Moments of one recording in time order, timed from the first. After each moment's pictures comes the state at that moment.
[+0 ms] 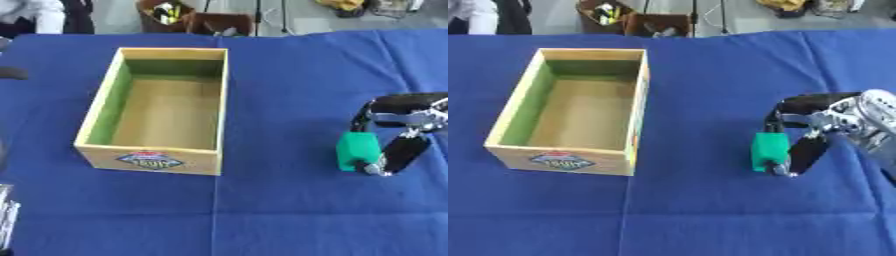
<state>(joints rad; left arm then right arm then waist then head) -0.36 0.24 0.04 -1.98 -0.06 -0.20 0.30 -0.70 -0.91 0.45 -1.67 0.69 0.19 0.81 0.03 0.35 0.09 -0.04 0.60</state>
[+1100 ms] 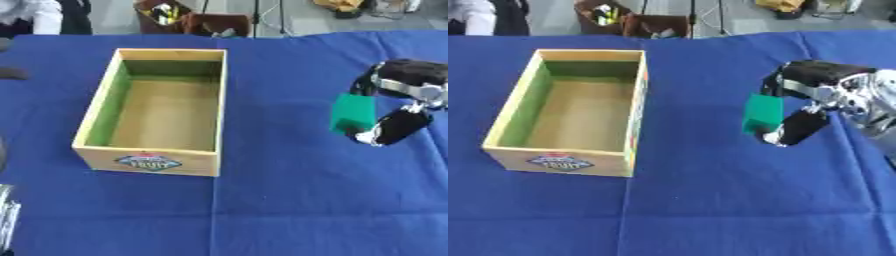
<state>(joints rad) -0.36 0.24 0.04 -1.98 -0.06 -0.19 0.29 -0.76 -0.90 0.38 -1.79 0.68 0.29 0.67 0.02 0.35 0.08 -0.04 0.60</state>
